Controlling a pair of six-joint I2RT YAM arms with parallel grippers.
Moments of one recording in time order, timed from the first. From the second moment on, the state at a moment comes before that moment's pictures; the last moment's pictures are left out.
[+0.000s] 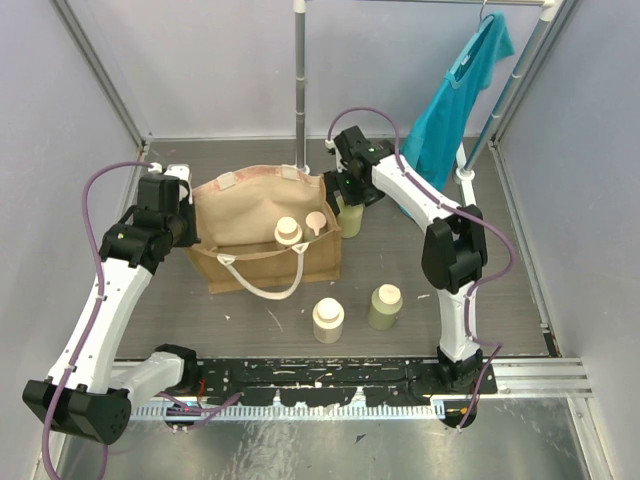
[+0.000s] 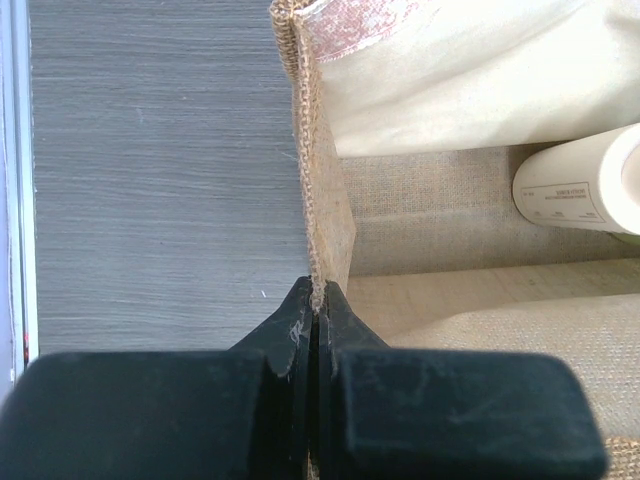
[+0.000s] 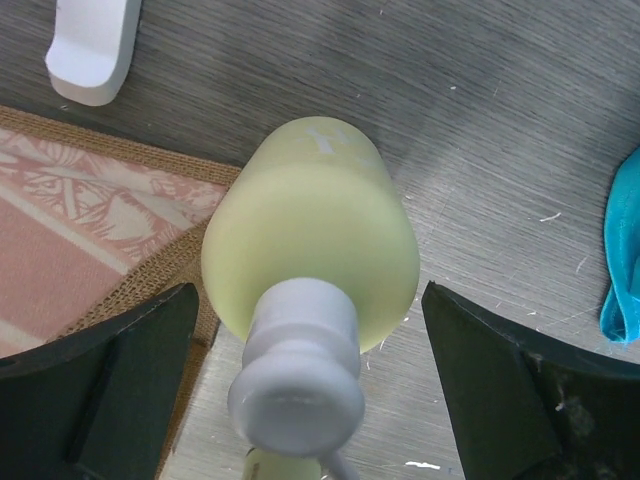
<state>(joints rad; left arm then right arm) -0.23 1.05 1.17 -0.88 -0.20 -0.15 0.50 2.05 1.89 -0.96 0.02 0.10</state>
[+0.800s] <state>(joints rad) -0.23 1.05 1.17 -0.88 -0.20 -0.15 0.53 2.07 1.85 -0.89 0.09 0.03</state>
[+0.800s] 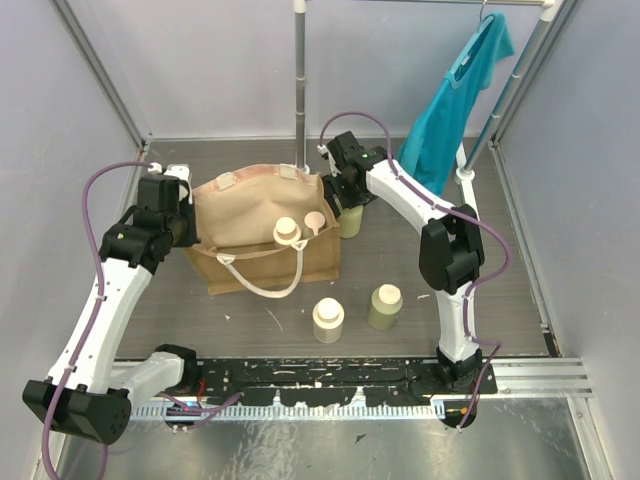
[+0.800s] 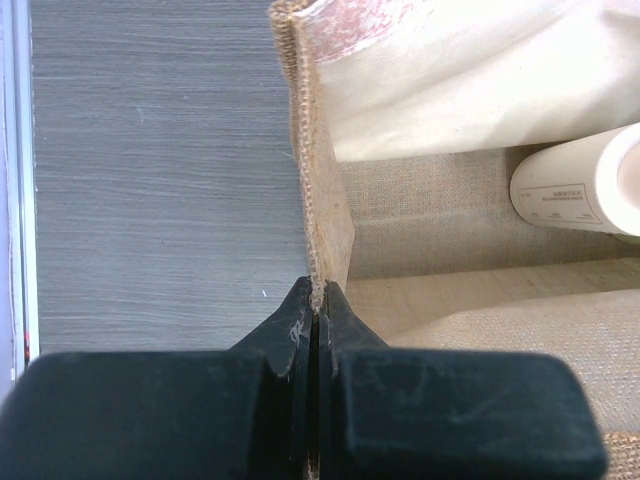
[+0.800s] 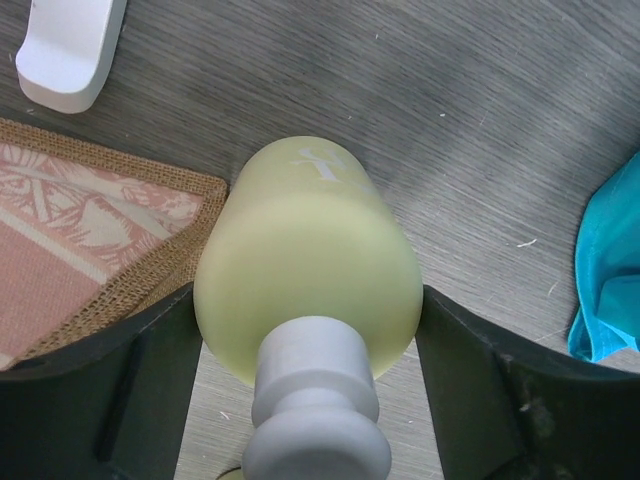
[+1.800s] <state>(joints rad) -0.23 1.05 1.17 -0.88 -0.20 -0.15 0.53 2.06 2.10 -1.10 0.11 0.04</state>
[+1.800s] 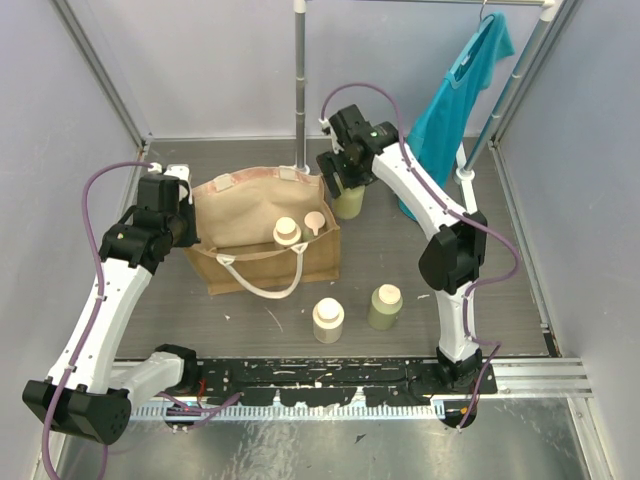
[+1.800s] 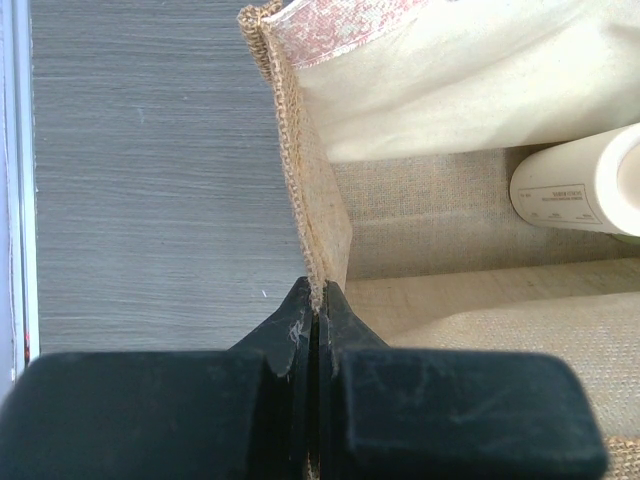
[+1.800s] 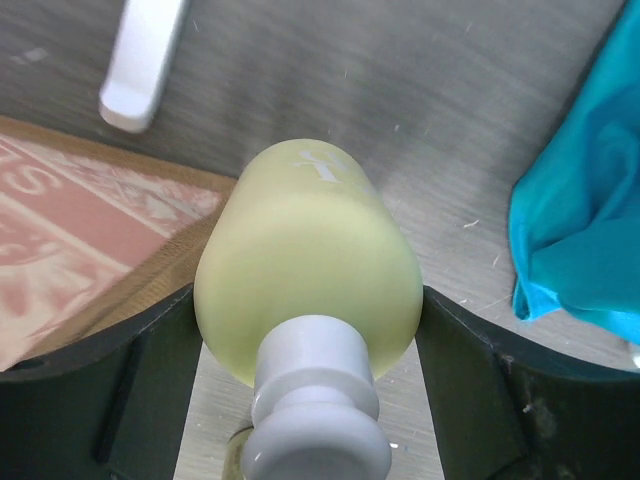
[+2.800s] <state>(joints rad) -0.23 1.04 1.17 -0.88 -0.20 -0.16 0.75 1.78 2.26 -0.83 -0.07 0.05</state>
